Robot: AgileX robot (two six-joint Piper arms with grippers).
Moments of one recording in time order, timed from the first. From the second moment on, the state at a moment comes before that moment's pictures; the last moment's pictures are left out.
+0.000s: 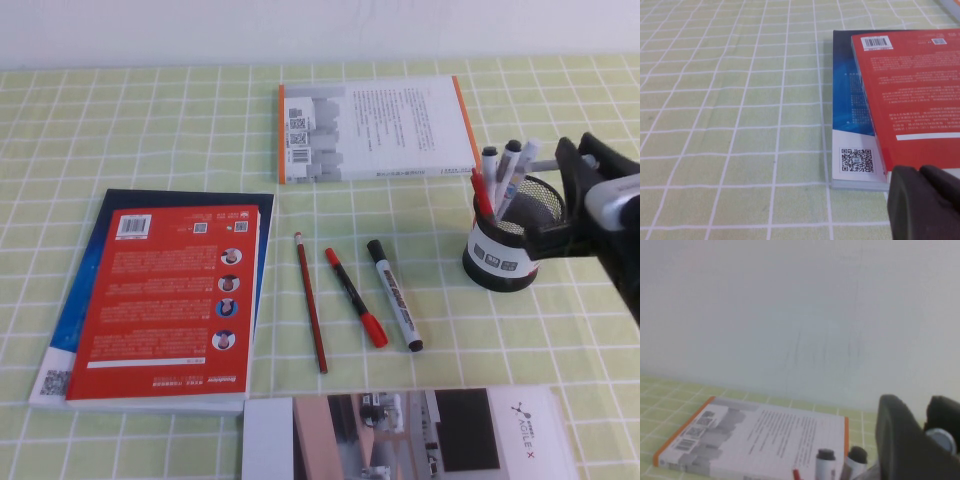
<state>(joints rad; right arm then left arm) 0.53 1.47 -0.46 0.29 -1.08 -0.21 0.00 -0.02 0.03 -0.06 0.39 0.16</state>
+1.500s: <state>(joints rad) 0.53 1.81 -1.62 0.15 1.08 -0.02 0.00 -0.02 0.03 -0.06 0.39 0.16</state>
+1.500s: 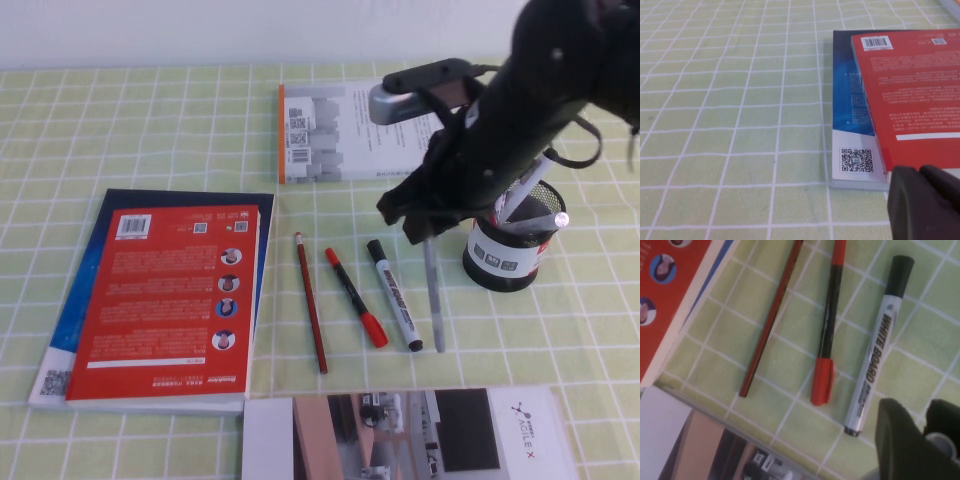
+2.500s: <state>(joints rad) 0.47 2.17 -1.84 0.19 0.96 -0.02 0.00 -0.02 0.03 -0.06 0.39 0.16</state>
